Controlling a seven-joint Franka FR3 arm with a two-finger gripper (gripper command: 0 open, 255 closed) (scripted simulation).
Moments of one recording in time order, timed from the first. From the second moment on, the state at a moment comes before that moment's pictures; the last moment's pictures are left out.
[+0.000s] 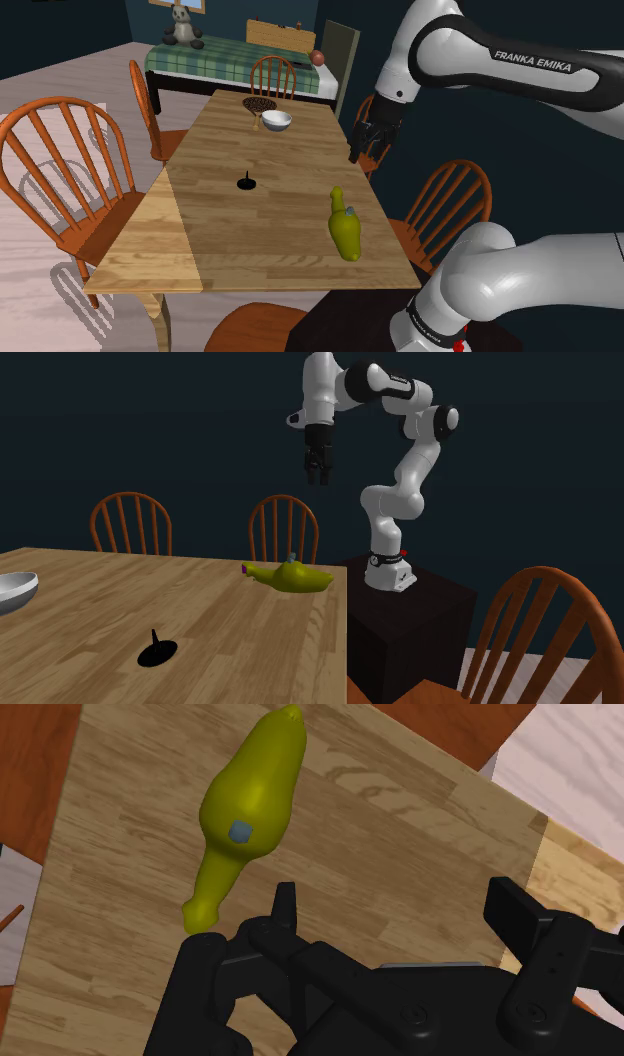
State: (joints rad) arm 0.00 -0.79 -0.04 -2.42 0.05 1.68 0.15
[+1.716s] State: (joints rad) arm -0.13 -0.49 -0.16 -2.86 -0.22 2.46 0.00
